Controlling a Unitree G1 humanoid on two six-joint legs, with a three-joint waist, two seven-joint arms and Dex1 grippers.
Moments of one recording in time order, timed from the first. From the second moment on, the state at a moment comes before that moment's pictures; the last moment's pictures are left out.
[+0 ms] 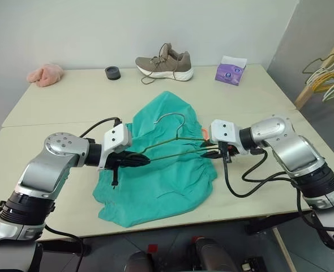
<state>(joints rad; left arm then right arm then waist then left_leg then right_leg) -0.47 0.88 -0.11 -0.11 -0.35 0.49 -1.28 -0.78 -0.69 0.42 -0.06 0.06 0.47 1.22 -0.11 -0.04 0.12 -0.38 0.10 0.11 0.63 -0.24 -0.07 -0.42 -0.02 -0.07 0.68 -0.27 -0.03</state>
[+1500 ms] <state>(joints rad) -0.27 0.76 -0.02 0.03 -0.40 0.51 -1.14 -0.21 -0.89 -0.10 -0.11 0.28 0.91 0.97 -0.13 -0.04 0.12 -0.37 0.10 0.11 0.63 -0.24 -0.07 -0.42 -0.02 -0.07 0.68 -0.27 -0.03</state>
